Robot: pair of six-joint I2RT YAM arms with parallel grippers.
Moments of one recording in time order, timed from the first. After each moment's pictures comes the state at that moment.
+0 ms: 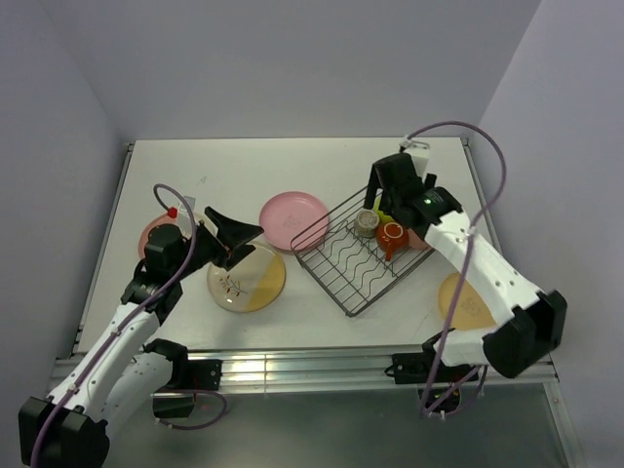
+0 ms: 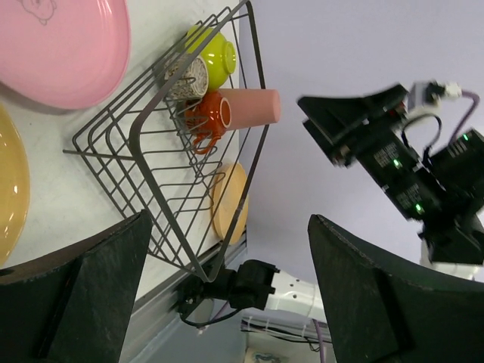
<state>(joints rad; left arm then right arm) -0.31 0.78 0.52 0.01 0.46 -1.24 0.47 1.35 1.27 -0.72 0.52 0.50</state>
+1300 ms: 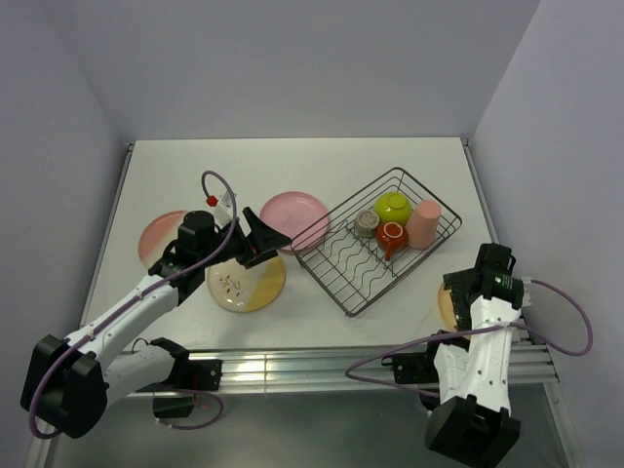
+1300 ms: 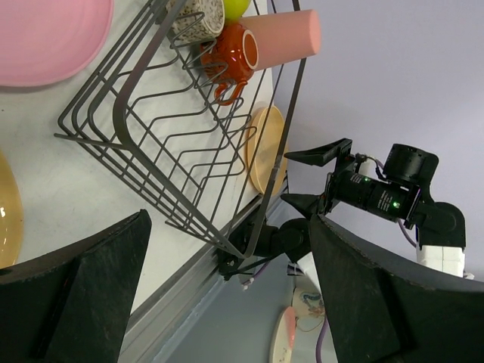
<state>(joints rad) -0.47 1.05 0.61 0.10 0.50 -1.06 -0.40 0.73 0.66 -1.19 0.17 1.03</state>
